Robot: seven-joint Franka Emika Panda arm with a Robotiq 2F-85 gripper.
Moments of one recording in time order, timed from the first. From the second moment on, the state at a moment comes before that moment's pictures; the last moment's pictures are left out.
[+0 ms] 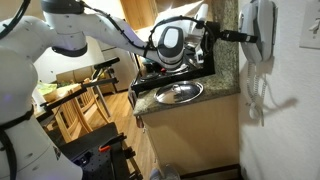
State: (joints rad) arm 1.14 1.18 -1.23 -2.08 0.67 3.30 0.59
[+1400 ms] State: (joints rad) arm 1.16 1.21 -1.27 -2.08 0.68 3.26 0.60
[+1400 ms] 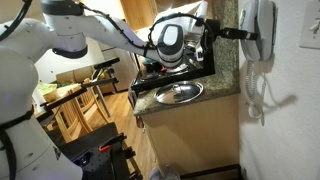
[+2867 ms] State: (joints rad) arm 1.19 1.21 -1.28 -2.08 0.69 3.22 0.59
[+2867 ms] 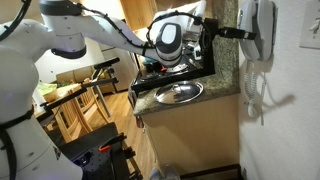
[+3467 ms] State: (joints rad) arm 1.18 1.21 -1.28 -2.08 0.69 3.24 0.59
